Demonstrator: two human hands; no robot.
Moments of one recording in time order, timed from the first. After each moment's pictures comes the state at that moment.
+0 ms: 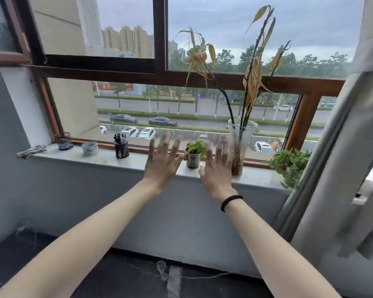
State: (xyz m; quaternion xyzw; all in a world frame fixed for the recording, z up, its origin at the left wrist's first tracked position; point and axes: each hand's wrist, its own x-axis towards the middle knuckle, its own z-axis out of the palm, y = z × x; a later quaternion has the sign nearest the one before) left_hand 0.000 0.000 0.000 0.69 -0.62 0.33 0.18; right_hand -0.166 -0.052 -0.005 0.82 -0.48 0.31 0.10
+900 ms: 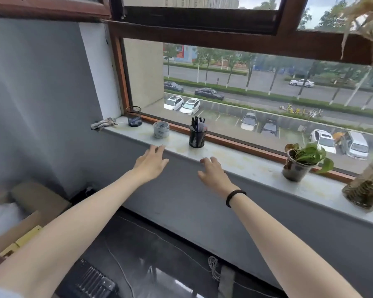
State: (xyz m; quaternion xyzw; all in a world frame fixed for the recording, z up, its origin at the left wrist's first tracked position) left_hand 0.395 0.021 -0.074 0.87 -0.47 -0.03 0.13; right_hand 0.217 -0.093 -0.087 0.90 -0.36 0.11 -0.21
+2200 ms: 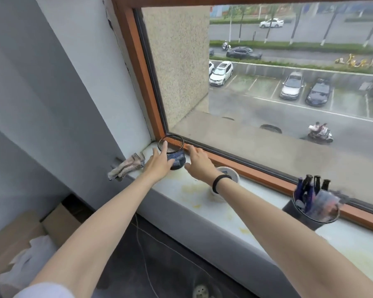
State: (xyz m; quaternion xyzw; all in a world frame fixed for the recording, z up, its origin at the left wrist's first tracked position) left_hand 0.858 -0.205 -0.152 0.93 -0.33 -0.13 0.12; right_hand 0.740 -0.303 -0.144 0.91 -0.28 0.06 -0.30
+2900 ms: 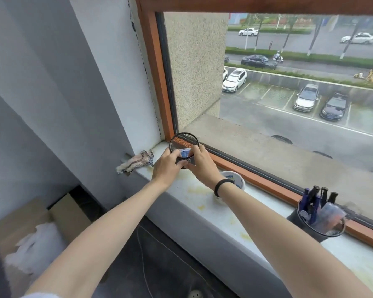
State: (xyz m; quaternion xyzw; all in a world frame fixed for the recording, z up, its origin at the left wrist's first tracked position) left_hand 0.819 -0.189 -0.138 0.90 -0.35 0.00 0.26; right_hand 0.742 -0.295 -0.144 0.91 -0.20 0.16 -0.32
